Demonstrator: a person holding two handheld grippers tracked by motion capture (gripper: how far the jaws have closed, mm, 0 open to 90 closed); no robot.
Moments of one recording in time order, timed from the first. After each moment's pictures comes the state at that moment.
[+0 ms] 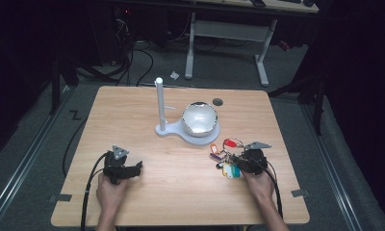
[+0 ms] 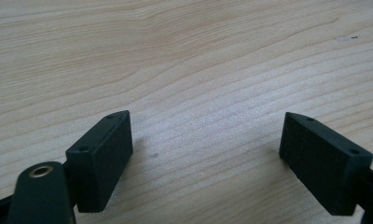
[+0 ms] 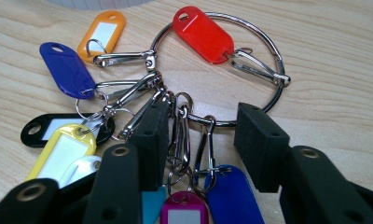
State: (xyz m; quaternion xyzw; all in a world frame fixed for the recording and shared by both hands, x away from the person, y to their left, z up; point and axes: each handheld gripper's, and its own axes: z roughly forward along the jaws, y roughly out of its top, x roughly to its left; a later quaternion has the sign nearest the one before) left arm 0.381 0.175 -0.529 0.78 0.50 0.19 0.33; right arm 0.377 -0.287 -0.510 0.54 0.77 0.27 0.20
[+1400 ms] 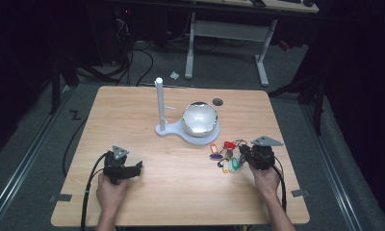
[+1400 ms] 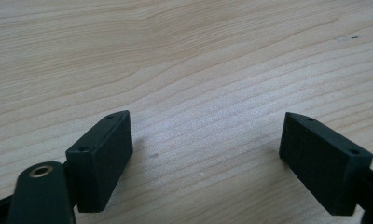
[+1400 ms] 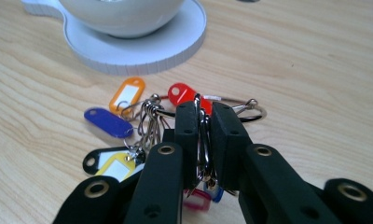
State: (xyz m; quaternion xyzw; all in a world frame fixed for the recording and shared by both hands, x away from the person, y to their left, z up) left arm 0.381 0.175 -0.529 0.78 0.50 0.19 0.33; right arm 0.371 -0.296 -0.469 0.50 0.76 0.34 0.24
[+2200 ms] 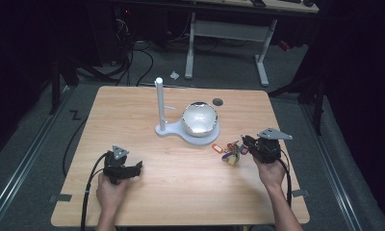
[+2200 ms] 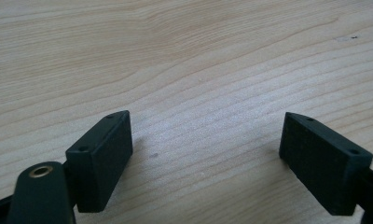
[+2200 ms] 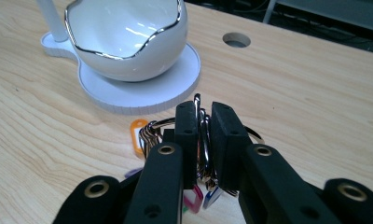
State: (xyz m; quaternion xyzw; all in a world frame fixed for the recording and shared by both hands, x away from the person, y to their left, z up) left arm 0.381 0.175 -0.529 0.78 0.50 0.19 0.33; right arm 0.374 -0.301 -0.433 0.48 0.75 0.37 0.26
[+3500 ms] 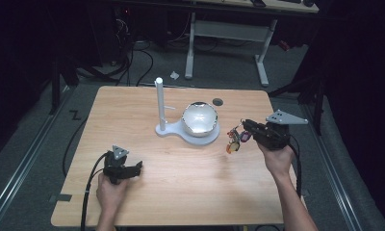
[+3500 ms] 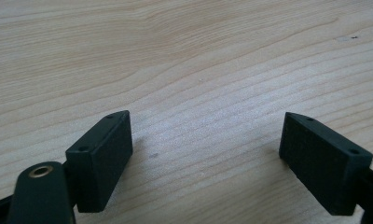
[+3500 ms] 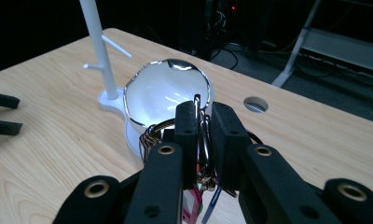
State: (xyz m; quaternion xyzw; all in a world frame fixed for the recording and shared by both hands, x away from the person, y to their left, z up) left arm 0.381 0.175 -0.529 0.78 0.50 0.19 0.33; right arm 0.379 -0.296 -0.360 0.42 0.75 0.44 0.25
